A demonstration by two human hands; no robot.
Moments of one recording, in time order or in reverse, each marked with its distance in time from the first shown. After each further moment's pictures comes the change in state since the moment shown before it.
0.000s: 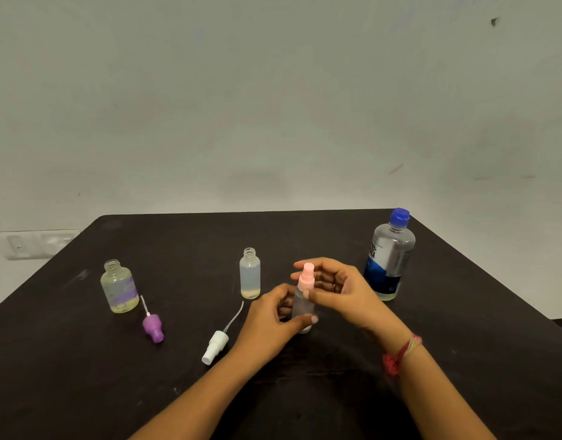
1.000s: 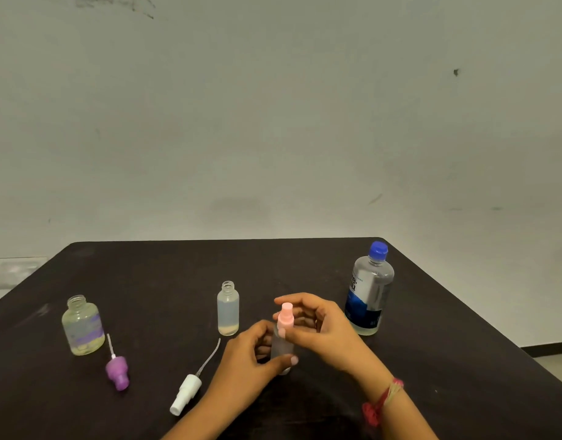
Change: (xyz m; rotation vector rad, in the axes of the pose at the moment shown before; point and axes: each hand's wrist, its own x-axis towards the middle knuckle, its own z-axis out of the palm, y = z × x) left_hand 0.002 -0.003 0.000 -0.029 -0.009 -0.024; right_hand 0.002 -0.002 0.002 -0.068 0.038 0.015
